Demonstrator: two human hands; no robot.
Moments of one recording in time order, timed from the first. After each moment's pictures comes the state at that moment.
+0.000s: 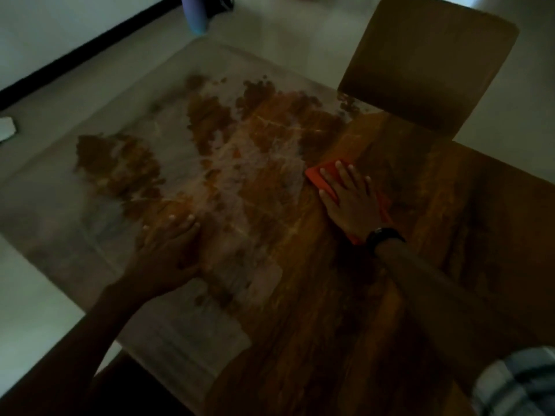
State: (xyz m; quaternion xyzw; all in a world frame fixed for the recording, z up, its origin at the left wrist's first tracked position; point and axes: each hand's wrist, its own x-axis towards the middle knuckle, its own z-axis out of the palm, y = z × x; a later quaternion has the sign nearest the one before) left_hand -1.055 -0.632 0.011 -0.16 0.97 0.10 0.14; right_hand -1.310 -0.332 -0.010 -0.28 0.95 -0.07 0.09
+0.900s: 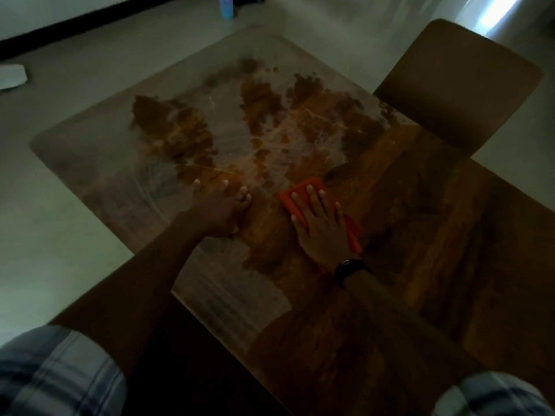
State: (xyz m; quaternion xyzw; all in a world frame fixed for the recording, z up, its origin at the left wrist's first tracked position) left_hand -1.078 -0.643 0.034 -0.06 0.96 0.01 0.28; right_hand -1.170 -0.412 -0.009 -0.34 0.93 -0.06 0.11
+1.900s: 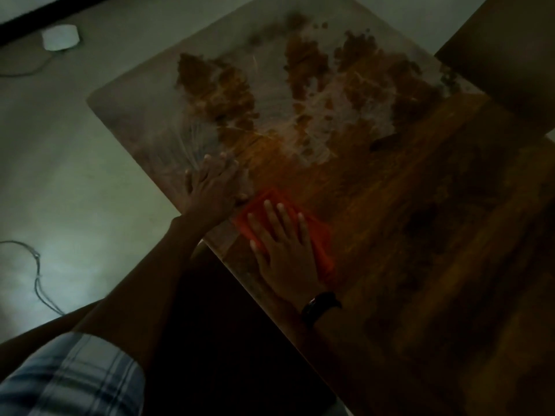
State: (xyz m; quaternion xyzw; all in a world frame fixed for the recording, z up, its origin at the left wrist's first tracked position) left_hand -0.988 -0.664 0.005 -0.27 0.94 0.18 0.08; right_hand -1.016 -0.452 -0.020 -0.46 0.88 -0.12 0.08
